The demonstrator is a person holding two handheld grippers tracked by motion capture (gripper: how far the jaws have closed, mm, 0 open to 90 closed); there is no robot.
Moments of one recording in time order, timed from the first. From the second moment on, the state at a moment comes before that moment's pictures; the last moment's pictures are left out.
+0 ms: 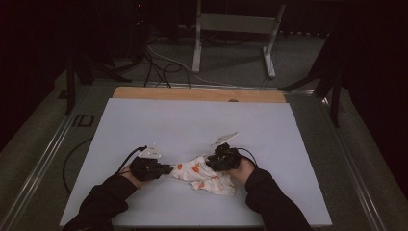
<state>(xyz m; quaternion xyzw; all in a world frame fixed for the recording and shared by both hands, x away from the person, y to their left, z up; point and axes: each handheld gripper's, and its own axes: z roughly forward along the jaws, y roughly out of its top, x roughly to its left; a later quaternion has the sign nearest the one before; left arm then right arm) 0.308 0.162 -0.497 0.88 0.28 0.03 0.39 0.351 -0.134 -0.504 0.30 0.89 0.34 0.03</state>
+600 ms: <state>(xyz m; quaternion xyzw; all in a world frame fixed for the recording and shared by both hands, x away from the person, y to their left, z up) 0.306 0.171 -0.482 0.88 0.27 0.05 0.39 0.319 -0.188 -0.466 0.30 0.87 0.38 0.09</state>
